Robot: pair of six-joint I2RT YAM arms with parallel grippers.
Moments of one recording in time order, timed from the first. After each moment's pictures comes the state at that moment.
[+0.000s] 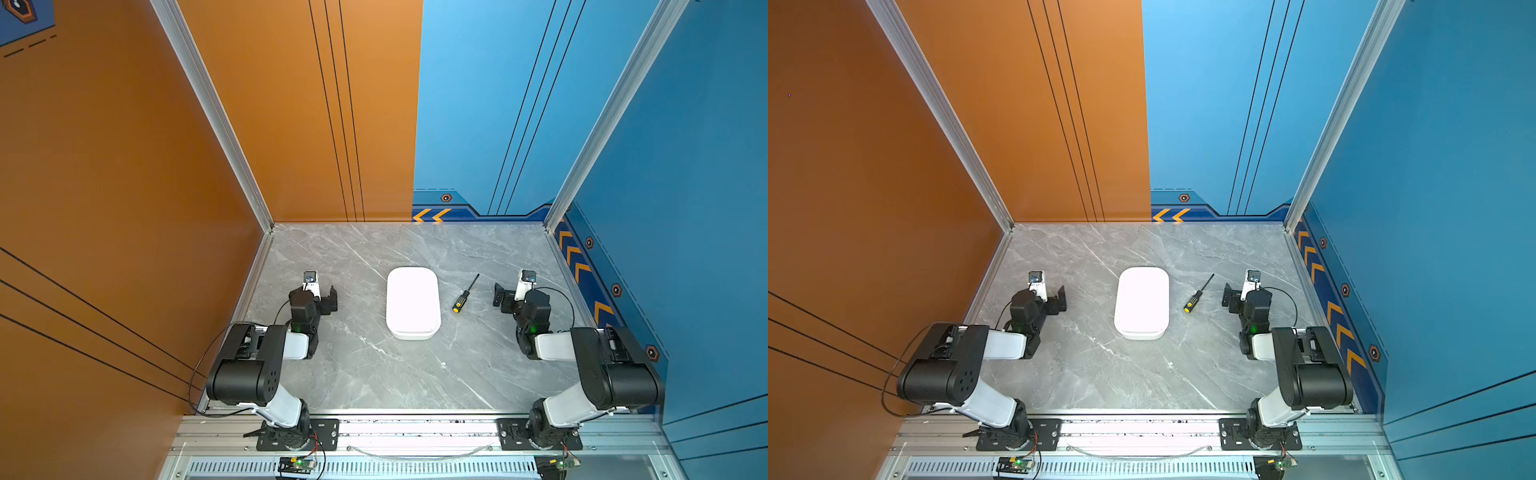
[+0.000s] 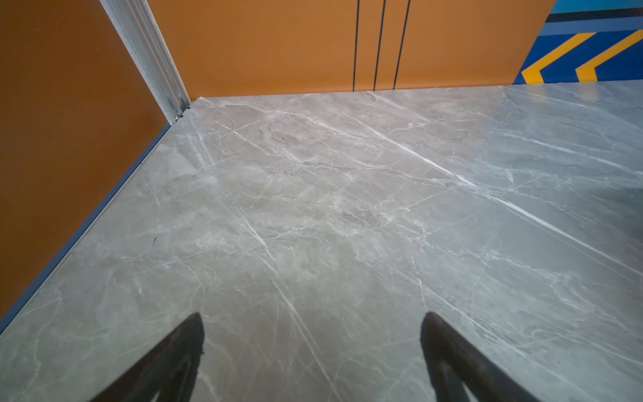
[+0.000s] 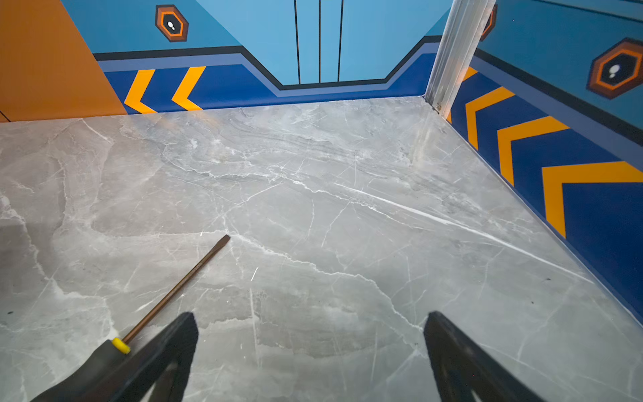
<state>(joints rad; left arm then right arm) -0.03 1.57 0.37 0.86 -0.12 0.01 0.02 1.55 0.36 0.85 0.12 0.06</state>
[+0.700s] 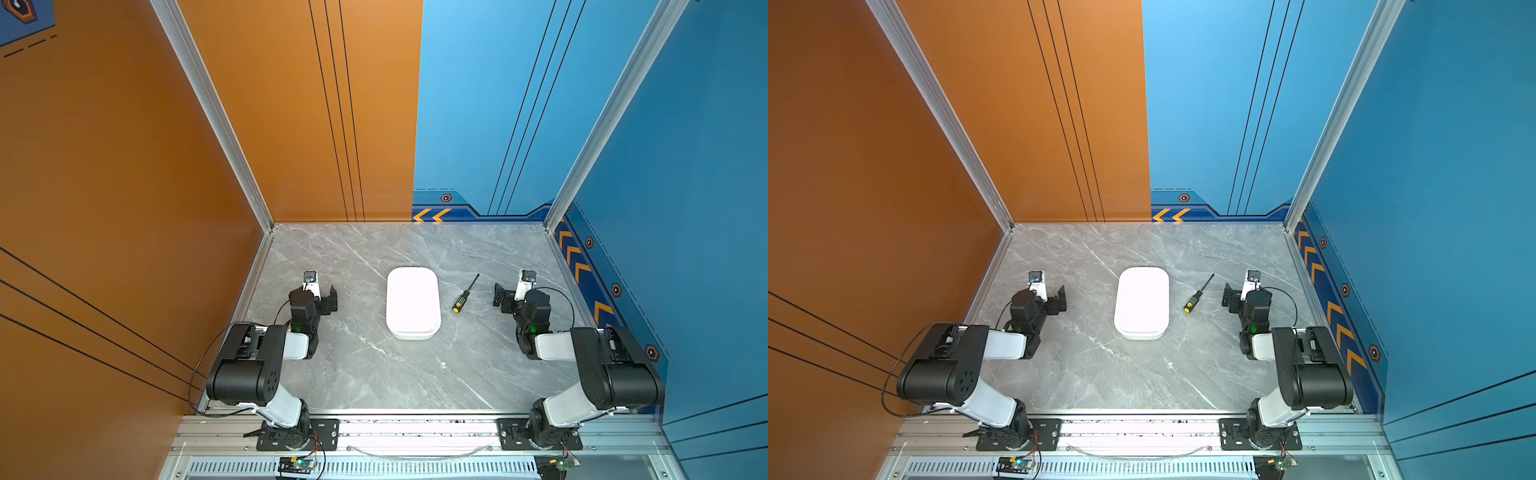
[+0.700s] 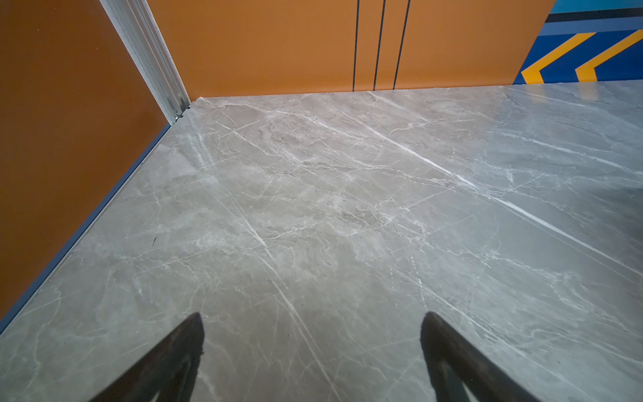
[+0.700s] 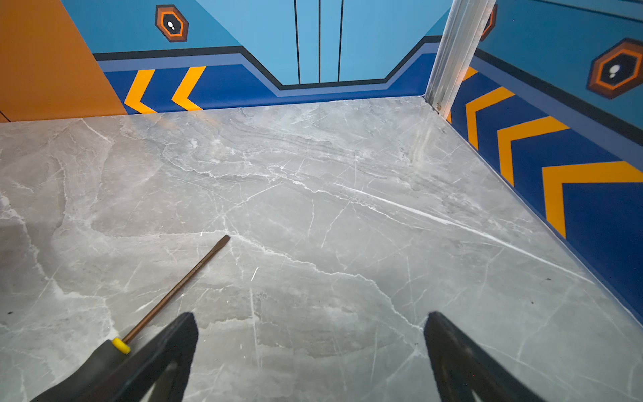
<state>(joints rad) -0.03 1.57 0.37 0.86 -0.12 0.01 0.02 1.55 0.36 0.85 0.12 0.06</state>
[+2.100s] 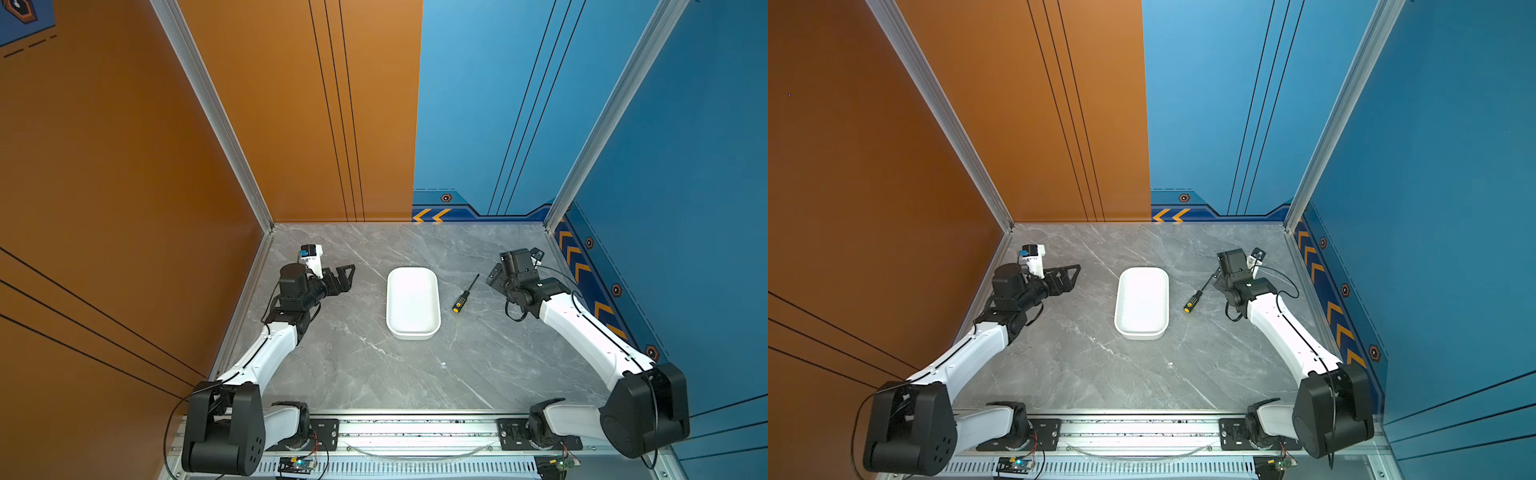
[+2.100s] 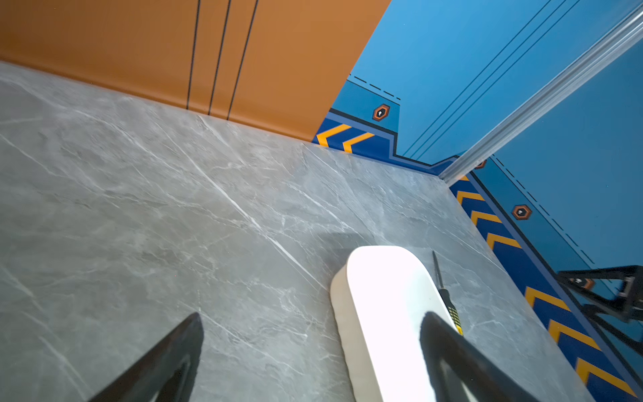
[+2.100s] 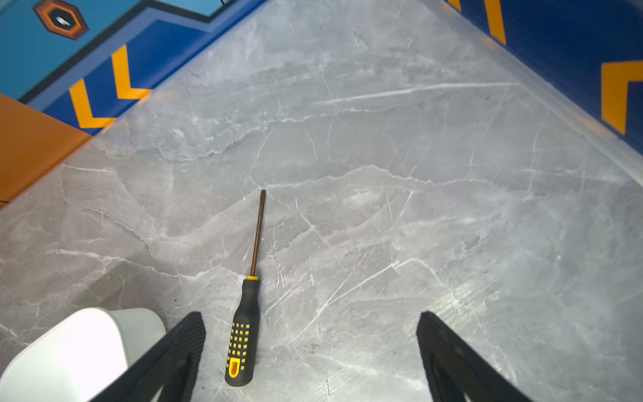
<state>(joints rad) -0.05 1.22 0.67 0.20 0.41 -0.41 0.28 1.35 1.03 -0.61 0.37 0.82</state>
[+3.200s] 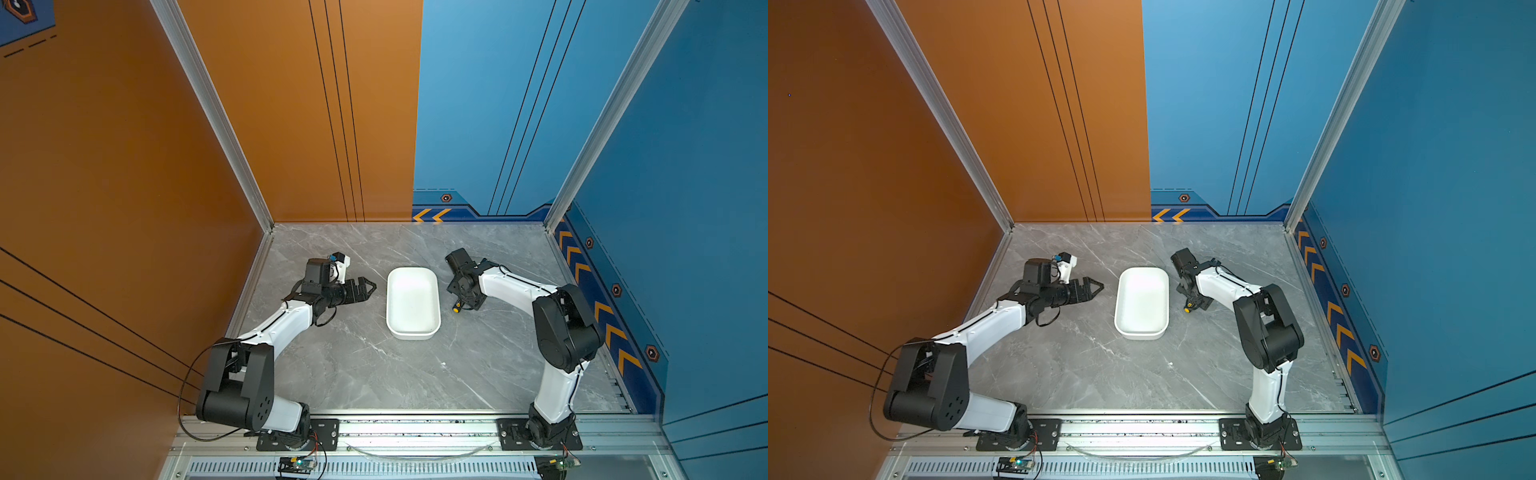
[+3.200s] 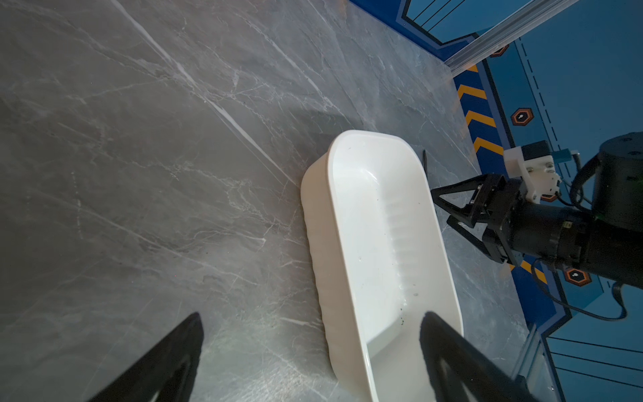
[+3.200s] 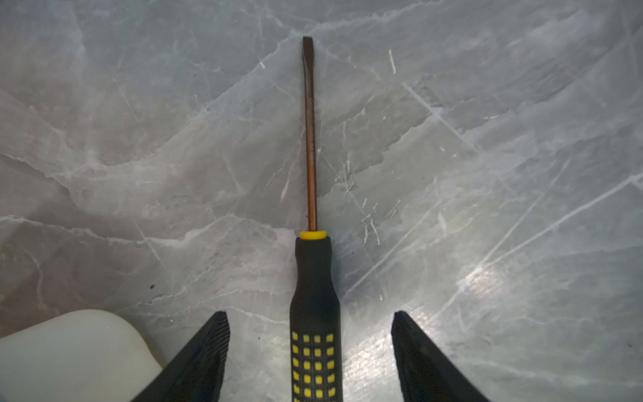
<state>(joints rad) -0.16 1.44 0.82 -0.11 0.51 -0.38 0.45 1.89 1.29 -0.65 0.30 1.08</state>
